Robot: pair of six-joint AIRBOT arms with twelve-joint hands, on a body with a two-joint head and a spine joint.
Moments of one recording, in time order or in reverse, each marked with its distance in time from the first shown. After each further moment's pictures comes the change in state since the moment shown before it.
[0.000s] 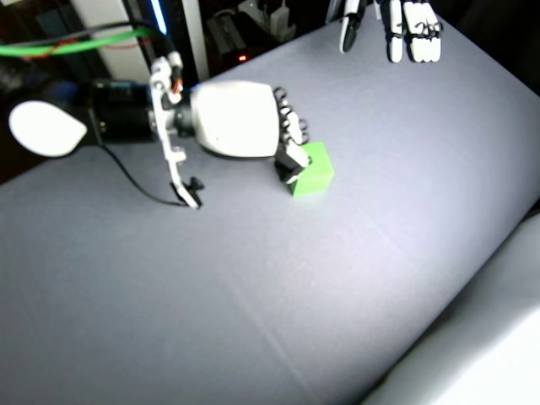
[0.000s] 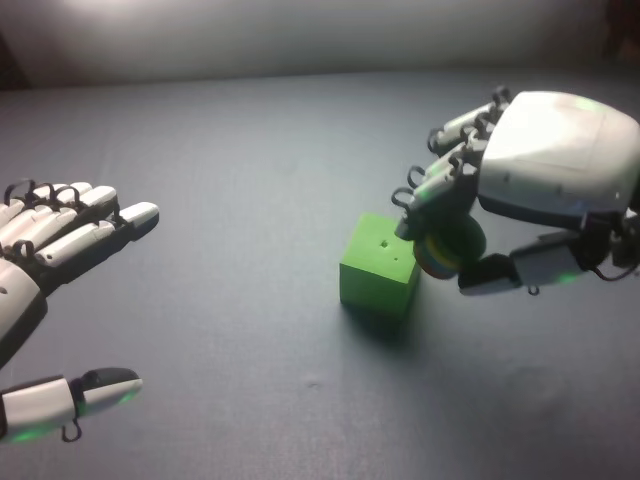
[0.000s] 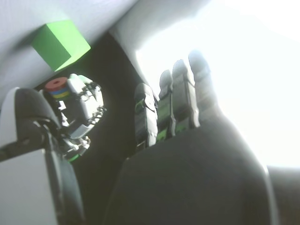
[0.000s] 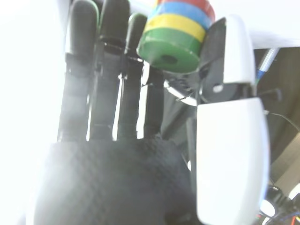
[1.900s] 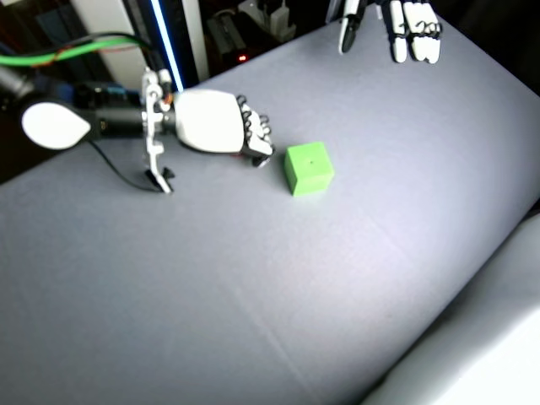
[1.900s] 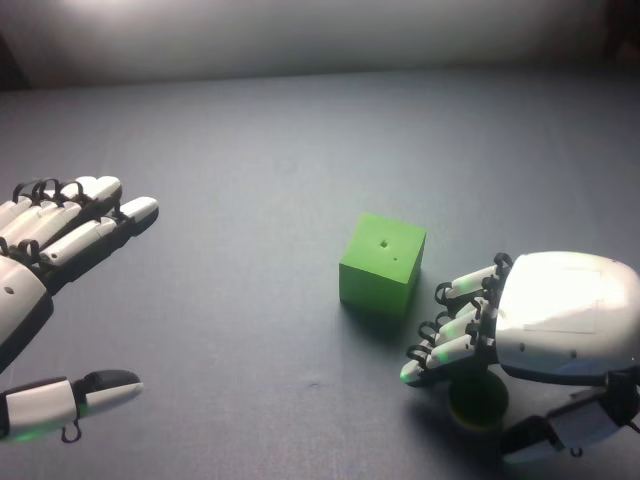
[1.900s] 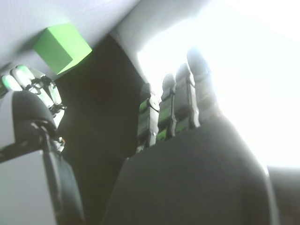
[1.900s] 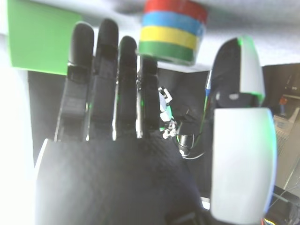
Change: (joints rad) left arm -0.010 0.010 -0.002 0.016 0.012 0.020; right arm -0.223 0.007 -0.105 -0.083 -0.044 0.000
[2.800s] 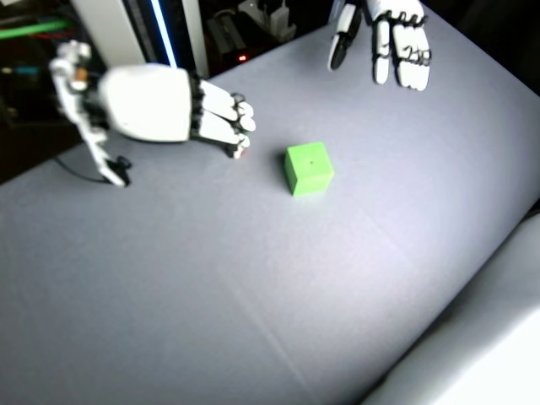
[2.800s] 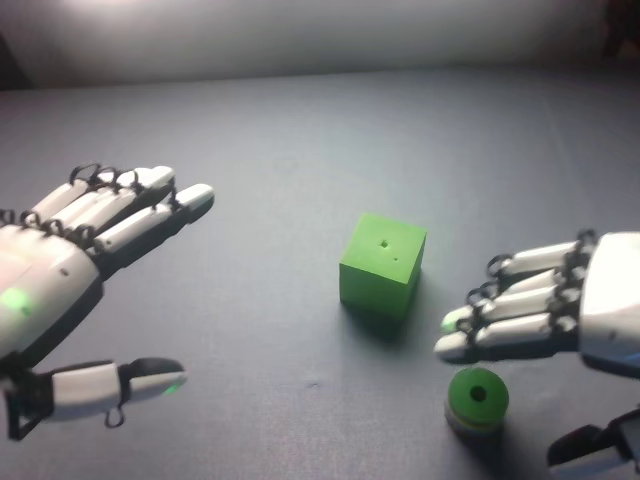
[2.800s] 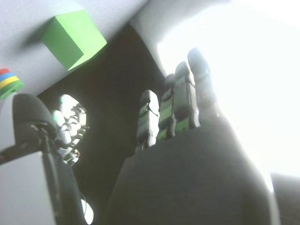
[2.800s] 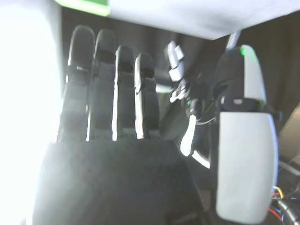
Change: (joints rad) left arm -0.112 -0.027 0.037 0.072 0.121 0.012; right arm -0.100 0.151 -0.097 0.109 0.200 -0.040
